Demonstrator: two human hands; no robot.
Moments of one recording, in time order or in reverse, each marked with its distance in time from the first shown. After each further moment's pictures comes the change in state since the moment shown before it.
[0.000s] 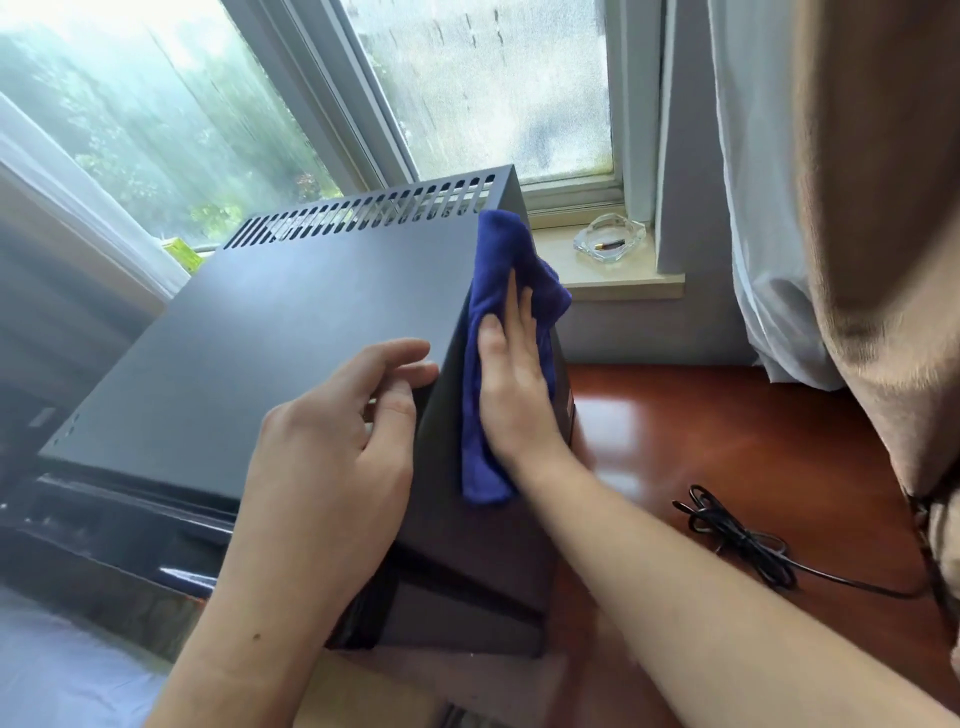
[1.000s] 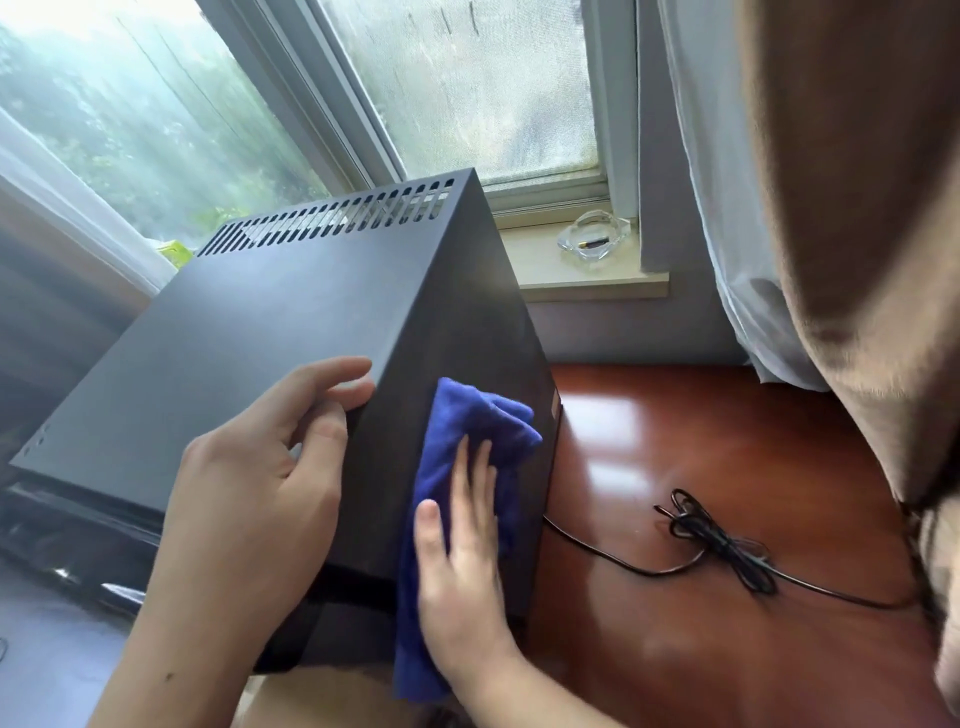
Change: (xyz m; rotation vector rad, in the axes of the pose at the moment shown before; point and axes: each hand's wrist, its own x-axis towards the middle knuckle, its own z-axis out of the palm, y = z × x) left_hand -0.005 0.011 0.011 0.030 0.055 -0.086; right_hand -0.121 0.058 -0.001 -0.054 -0.076 0.072
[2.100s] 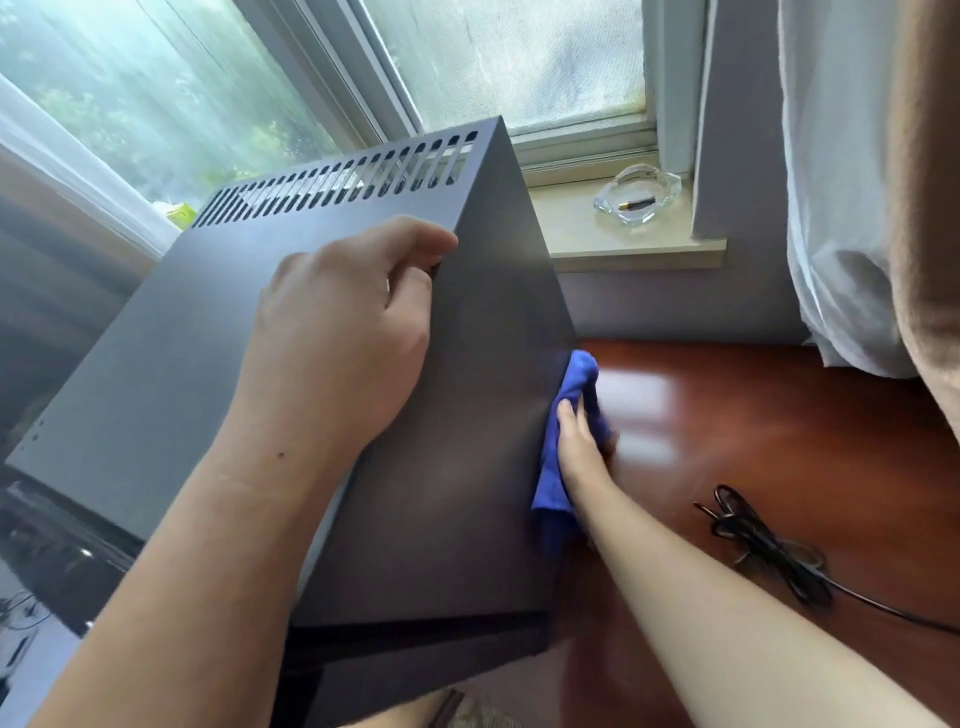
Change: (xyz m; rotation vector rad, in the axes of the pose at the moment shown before) left_hand 0.098 0.033 0.038 0.196 -0.089 0.092; right_hand 0.160 0.122 -0.052 0.093 0.128 0.580
